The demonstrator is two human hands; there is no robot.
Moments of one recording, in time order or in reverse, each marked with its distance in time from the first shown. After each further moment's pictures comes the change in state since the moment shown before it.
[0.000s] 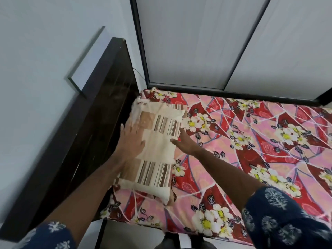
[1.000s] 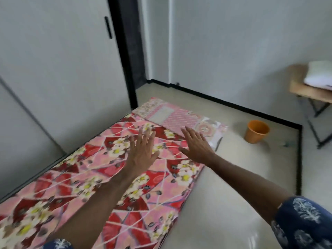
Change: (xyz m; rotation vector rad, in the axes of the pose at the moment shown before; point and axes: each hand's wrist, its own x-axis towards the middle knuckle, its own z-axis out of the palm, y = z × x) left_hand -0.109 0.726 -0.078 0.112 0.291 1.146; right_hand -0.598 0.352 -0.311 -0.539 0.971 0.511
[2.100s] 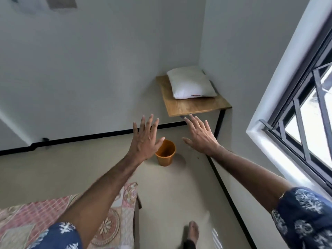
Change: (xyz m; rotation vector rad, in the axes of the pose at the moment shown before) left_hand 0.692 0.558 -0.006 -0.171 0.128 0.814; right_hand 0.077 0.703 -0.173 -0.131 0.266 0.817
